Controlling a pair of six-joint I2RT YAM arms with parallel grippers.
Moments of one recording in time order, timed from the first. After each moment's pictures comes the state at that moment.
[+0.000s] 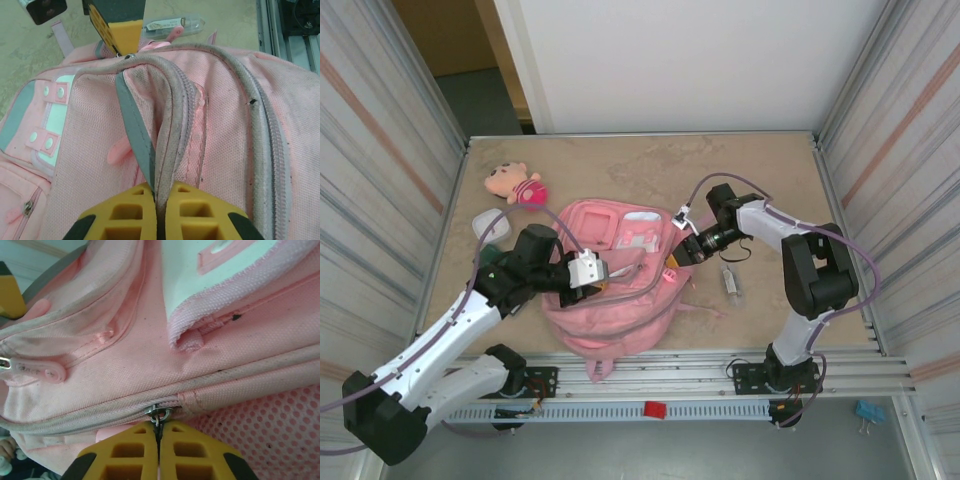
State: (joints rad) left arm -0.57 0.91 0.75 -0.60 0.53 0.71; right arm 0.34 1.75 1.14 -0.86 -1.04 -0.32
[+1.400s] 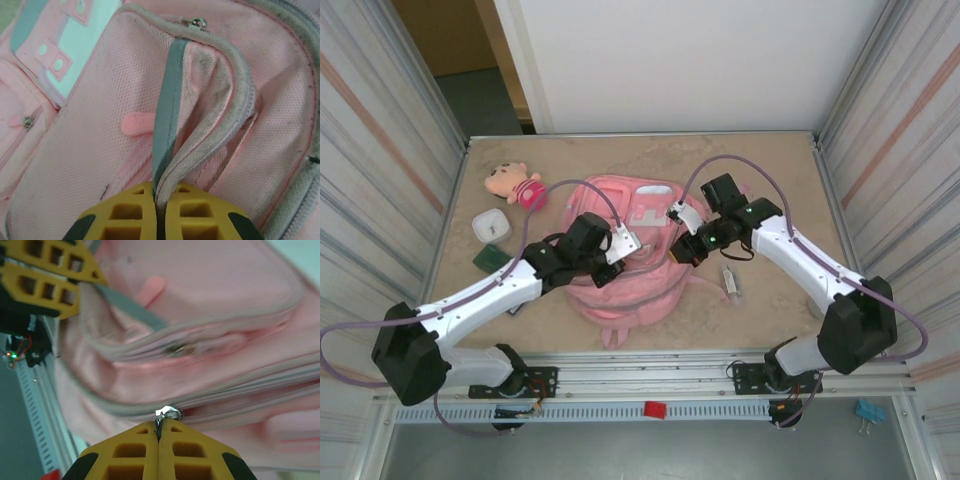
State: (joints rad) left arm -0.78 1.26 0.92 -0.48 0.00 0.32; right arm 0.51 1.40 1.15 -0.83 -0.60 -0.16
